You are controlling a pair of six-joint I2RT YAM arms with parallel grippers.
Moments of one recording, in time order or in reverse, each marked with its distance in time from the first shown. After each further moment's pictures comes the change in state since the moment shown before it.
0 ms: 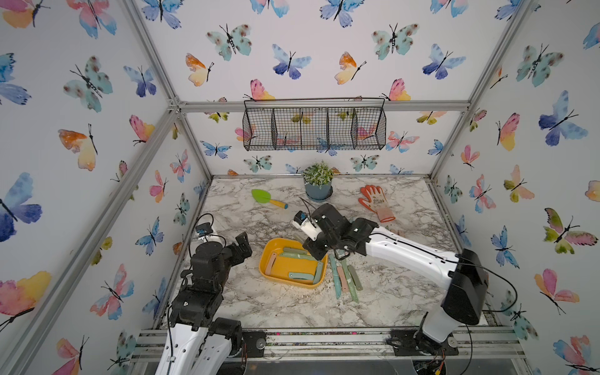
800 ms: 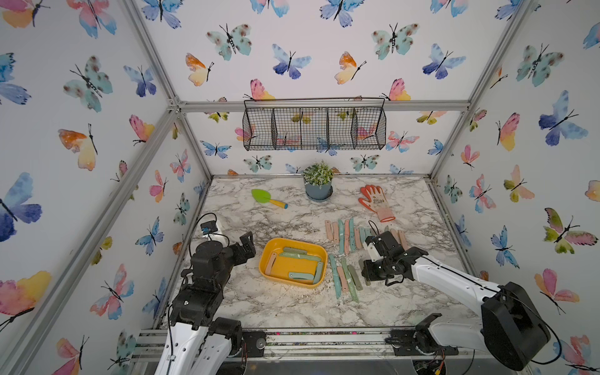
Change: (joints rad) left arm -0.008 0.005 0.000 0.018 0.064 0.018; right arm -0.364 -0.296 -0.698 0.033 -0.109 0.333
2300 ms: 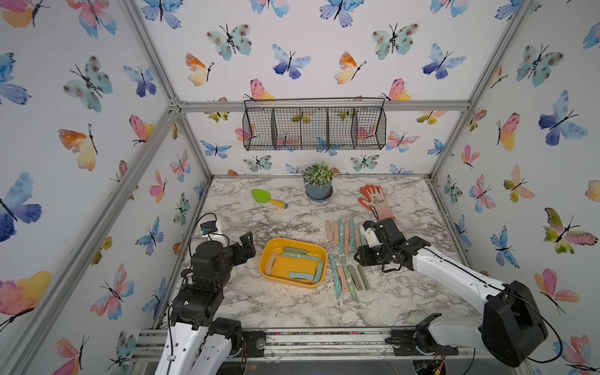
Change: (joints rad) left arm 0.000 0.000 0.000 0.000 -0.005 0.000; right arm 0.028 0.007 0.167 0.026 -0.003 -0.055
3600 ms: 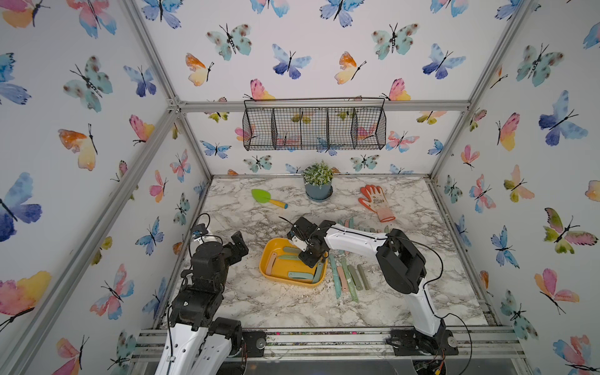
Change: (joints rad) left arm 0.008 -0.007 0.000 -0.027 -0.186 -0.053; right arm 0.357 0.851 0.811 -0.256 0.215 -0.365
